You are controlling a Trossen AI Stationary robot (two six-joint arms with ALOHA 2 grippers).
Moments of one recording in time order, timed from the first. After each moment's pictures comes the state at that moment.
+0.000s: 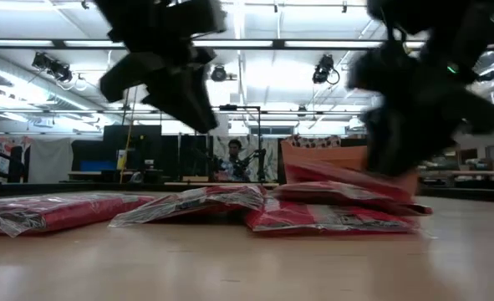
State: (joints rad) left arm -0.30 1.66 1.06 -0.41 -0.49 0.18; right arm 0.36 1.58 0.76 -0.27 0.33 0.32
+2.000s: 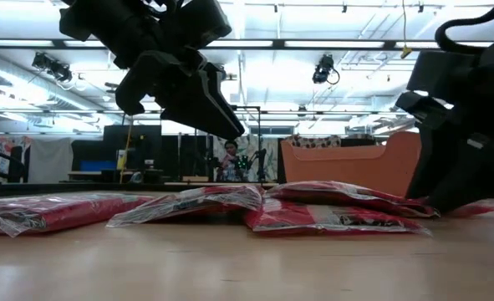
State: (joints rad) left arm -0.29 1.68 0.89 0.08 -0.37 0.16; right arm 0.65 1.81 0.86 -0.46 0.65 0.42
